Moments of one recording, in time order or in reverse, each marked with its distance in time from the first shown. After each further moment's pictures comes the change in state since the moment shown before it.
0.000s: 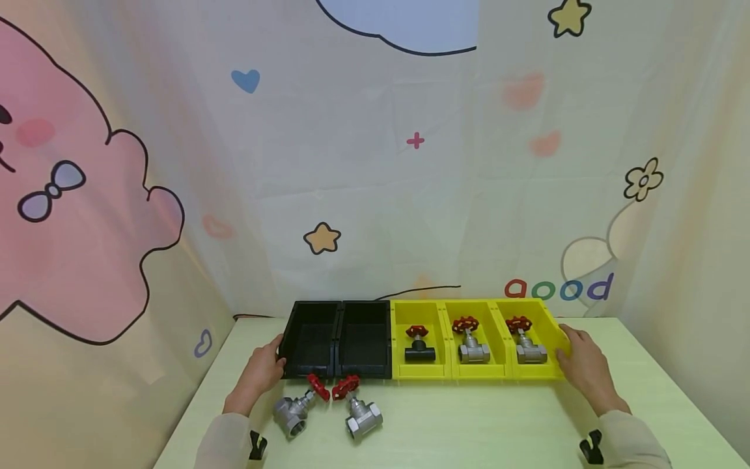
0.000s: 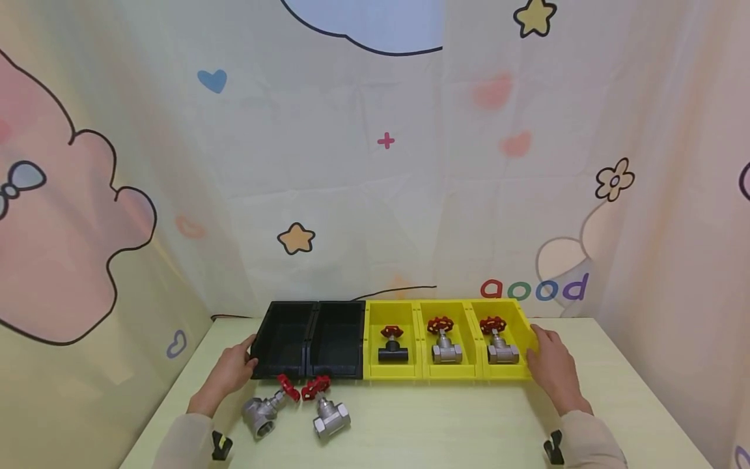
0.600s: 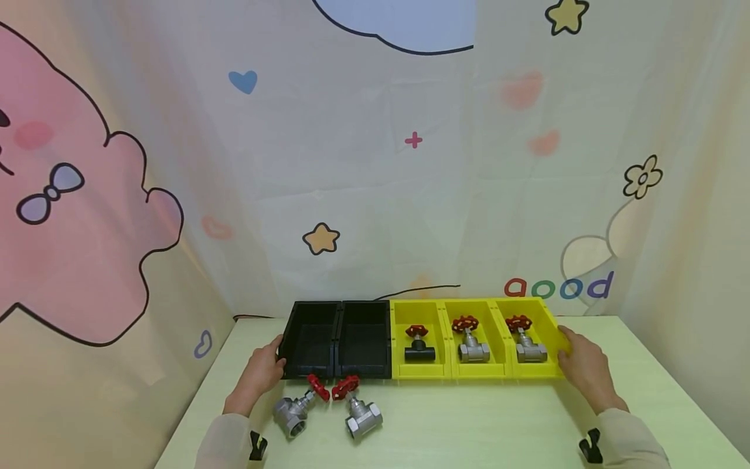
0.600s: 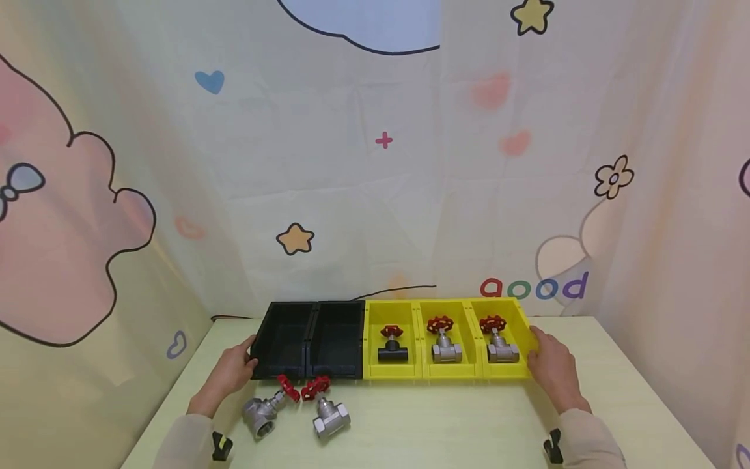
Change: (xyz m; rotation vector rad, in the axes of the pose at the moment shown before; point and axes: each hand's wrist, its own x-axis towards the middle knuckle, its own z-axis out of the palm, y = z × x) left_hand -0.001 0.000 0.000 0.022 0.016 0.002; right_hand 0.004 0.008 0.004 -0.022 -0.016 -0.003
